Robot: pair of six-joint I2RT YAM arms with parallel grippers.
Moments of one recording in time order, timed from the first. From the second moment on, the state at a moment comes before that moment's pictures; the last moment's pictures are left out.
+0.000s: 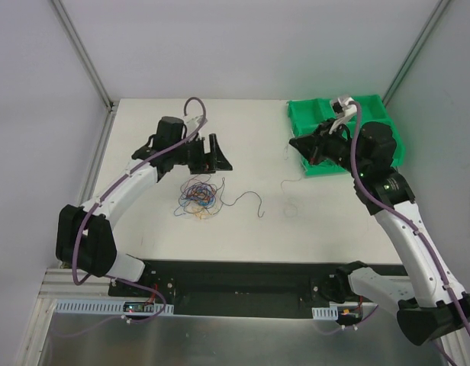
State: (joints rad) left arm -0.33 1.43 1.09 -0.36 0.62 -0.57; right arm 0.39 1.01 1.18 -0.33 -0.38 0.24
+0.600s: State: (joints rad) left arm -0.47 1.36 1.04 0.12 0.98 -0.72; right arm 0.32 1.09 1.08 0.08 -1.03 0.59
